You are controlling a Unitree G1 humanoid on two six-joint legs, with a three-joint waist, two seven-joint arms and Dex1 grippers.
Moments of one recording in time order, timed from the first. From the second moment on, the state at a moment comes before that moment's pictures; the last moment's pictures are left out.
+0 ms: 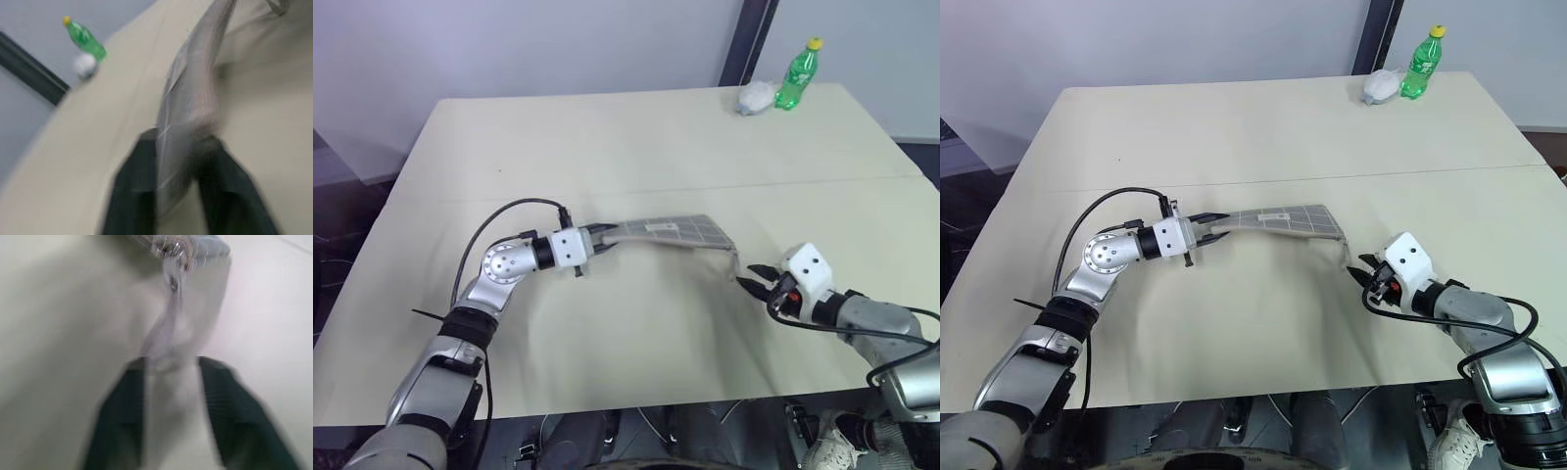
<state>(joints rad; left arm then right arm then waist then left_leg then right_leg) -0.59 0.45 -0.25 0.58 -0.06 -0.61 -0.87 0.05 -0.75 -0.14 -0.32 0.30 0.47 0.69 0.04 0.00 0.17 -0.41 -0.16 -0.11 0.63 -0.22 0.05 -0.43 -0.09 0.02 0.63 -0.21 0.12</state>
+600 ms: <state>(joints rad) -0.42 0.51 0.01 0.23 -0.40 -0.06 -0.88 0.13 -0.81 -0.27 -0.45 0.52 0.49 0.91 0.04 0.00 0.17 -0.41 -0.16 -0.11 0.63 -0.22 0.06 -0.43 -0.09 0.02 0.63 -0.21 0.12</state>
